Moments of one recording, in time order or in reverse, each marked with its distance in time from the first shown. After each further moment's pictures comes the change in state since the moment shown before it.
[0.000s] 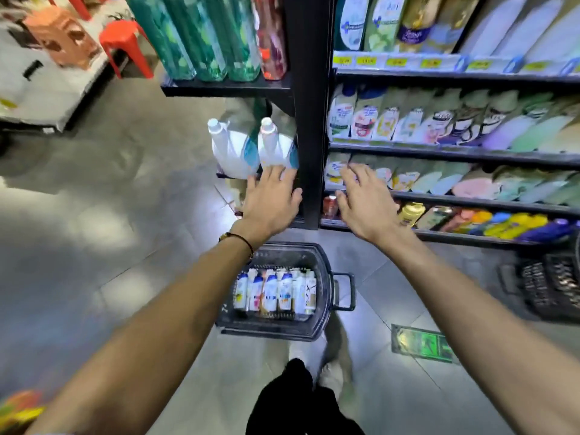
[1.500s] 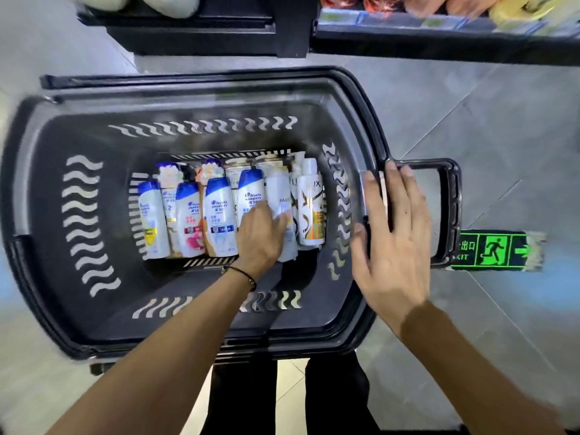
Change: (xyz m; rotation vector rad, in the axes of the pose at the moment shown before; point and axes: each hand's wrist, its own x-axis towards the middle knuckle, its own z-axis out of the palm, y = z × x) left_hand -0.063 -0.139 0.686 -0.501 -0.536 -0.526; right_hand -0.114 0.072 0.583 0.099 -0.011 0.281
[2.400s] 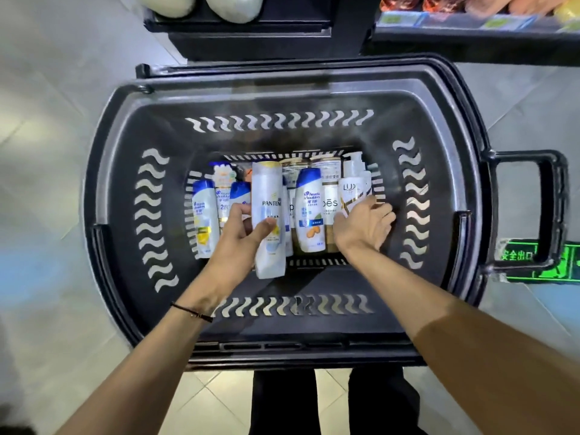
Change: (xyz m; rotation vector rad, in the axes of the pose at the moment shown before) left_hand -0.013 -0.112 -0.099 -0.743 -0.158 -0.055; right_hand 0.048 -0.080 0.172 -0.036 -0.311 0.793
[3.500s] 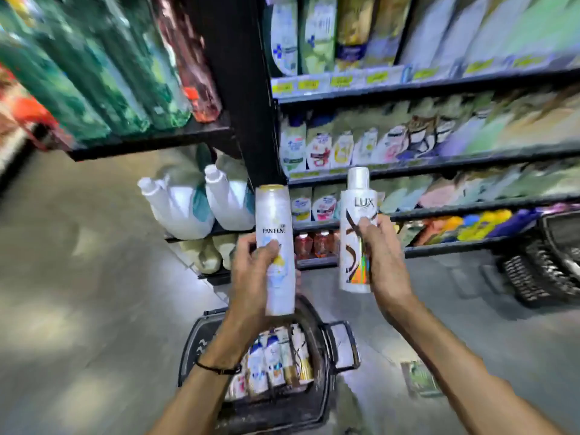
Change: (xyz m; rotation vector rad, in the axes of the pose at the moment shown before) left_hand -0.386 0.501 0.132 -0.315 0.001 0.601; right_hand -0.196 0.055 -0.664 1.468 -0.007 -0.600
